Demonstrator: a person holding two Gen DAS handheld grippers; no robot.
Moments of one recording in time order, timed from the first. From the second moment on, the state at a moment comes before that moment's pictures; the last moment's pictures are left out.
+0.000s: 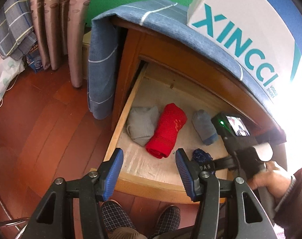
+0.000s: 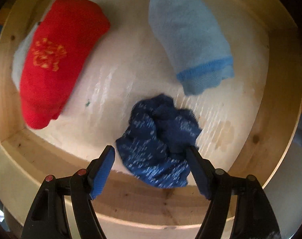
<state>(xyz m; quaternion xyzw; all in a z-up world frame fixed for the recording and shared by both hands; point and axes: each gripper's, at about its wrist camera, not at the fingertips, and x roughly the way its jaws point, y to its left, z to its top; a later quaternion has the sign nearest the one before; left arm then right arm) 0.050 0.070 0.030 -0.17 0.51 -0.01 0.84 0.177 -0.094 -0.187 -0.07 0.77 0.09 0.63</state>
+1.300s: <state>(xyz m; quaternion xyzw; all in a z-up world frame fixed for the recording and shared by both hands) 0.058 0.057 0.018 -0.15 0.54 -0.03 0.83 0.140 -0.167 -0.172 -0.01 0.72 0.07 0.69</state>
